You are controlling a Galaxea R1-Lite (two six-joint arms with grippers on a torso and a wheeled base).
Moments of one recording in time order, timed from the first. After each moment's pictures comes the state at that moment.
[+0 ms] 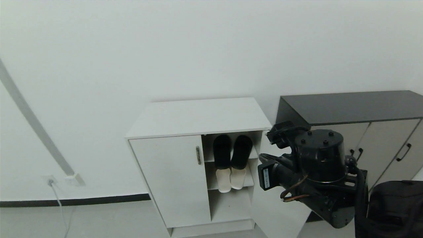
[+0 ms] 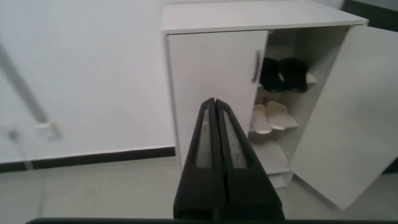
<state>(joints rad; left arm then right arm) 0.00 0.00 0.00 0.00 -0.03 0.02 0.85 1.75 -0.80 -0.65 -0.46 0.12</state>
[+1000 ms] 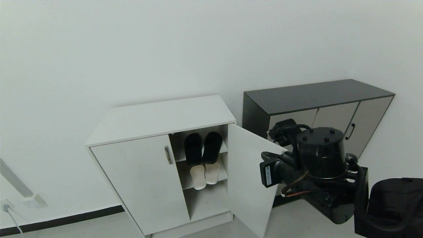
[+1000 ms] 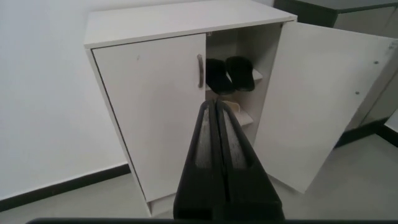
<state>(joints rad) 0.00 0.00 0.00 0.00 -0.03 0.02 0.82 1.75 -0.80 -0.65 -0.46 0.11</state>
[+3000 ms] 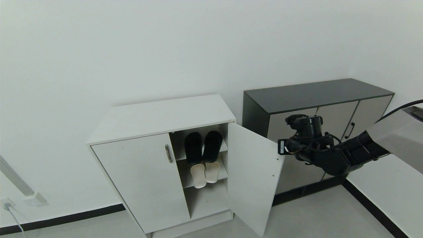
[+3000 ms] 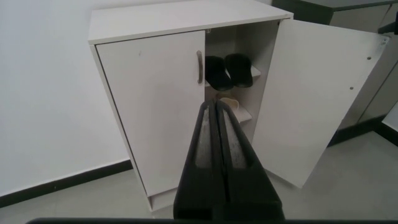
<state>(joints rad) 0.00 0.00 0.00 0.00 -0.03 0.02 0.38 2.17 -1.19 -0.56 -0.23 0.16</state>
